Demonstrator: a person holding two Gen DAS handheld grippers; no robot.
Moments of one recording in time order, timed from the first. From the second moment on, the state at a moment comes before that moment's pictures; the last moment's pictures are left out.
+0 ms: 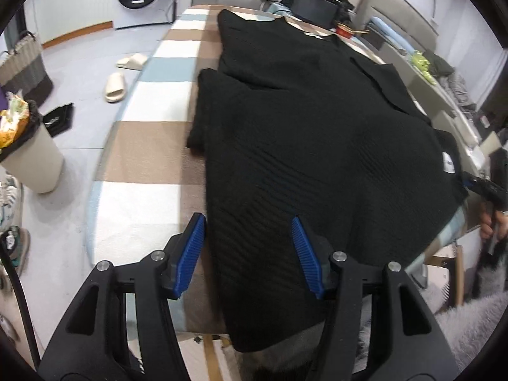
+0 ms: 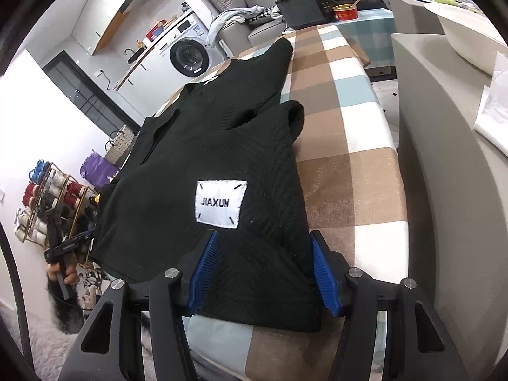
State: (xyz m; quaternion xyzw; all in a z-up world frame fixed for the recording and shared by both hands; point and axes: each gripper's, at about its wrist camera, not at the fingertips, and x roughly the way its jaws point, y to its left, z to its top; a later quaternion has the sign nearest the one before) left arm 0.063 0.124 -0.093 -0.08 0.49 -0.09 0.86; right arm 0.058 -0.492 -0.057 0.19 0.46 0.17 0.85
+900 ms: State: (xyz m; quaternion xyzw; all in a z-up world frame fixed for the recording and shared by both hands) left arm 0.095 0.150 -0.007 -0.16 0.31 -0.04 0.94; right arm 0.083 -0.467 0.028 0.26 0.23 0.18 0.92
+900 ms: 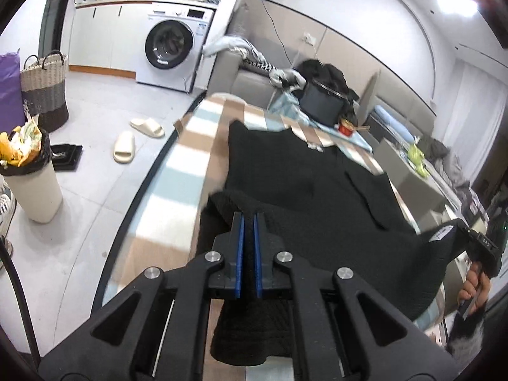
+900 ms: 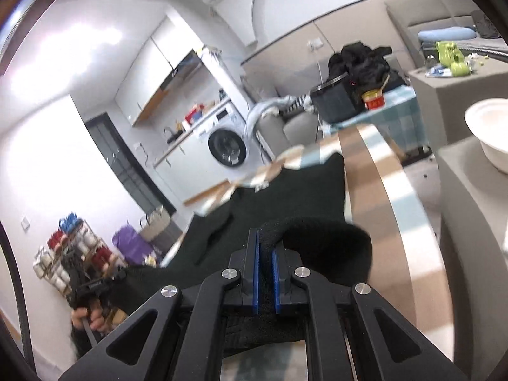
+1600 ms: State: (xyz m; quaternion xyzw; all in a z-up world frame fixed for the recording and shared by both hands) left arm 0.197 0.162 -0.077 -0.17 0.39 0.05 0.90; right arm 0.146 -0.468 -0.039 0.18 0.41 0.06 0.89
